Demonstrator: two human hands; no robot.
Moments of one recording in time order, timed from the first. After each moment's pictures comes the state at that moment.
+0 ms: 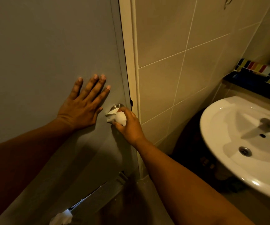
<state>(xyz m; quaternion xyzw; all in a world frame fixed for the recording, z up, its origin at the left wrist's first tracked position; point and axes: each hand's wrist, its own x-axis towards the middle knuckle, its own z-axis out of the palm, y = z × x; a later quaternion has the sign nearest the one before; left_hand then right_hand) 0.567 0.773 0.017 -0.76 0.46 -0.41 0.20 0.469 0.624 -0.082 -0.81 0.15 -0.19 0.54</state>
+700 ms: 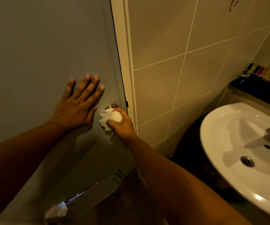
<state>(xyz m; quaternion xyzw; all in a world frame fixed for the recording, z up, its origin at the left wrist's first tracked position) 0.557 0.765 0.013 -0.81 0.43 -0.37 0.15 0.461 0.617 -0.066 -0.62 0.16 -0.08 0.77</state>
